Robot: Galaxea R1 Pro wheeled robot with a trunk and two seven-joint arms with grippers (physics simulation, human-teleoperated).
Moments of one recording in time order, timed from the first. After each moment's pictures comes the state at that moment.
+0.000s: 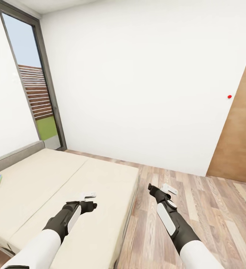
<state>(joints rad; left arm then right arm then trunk) -0.68 -0.03 -0.01 -0.55 0.09 0.46 0.00 -0.57 0.09 0.11 -0.82 -0.54 0.07 -0.33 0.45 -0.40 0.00</state>
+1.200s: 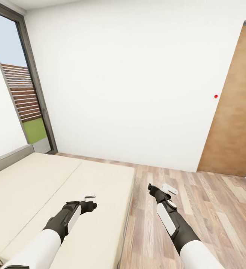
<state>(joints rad) -0.68 -0.03 -0.01 -0.55 0.09 0.46 0.00 -0.57 0.09 0.11 -0.82 -0.54 0.07 -0.33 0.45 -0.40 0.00</state>
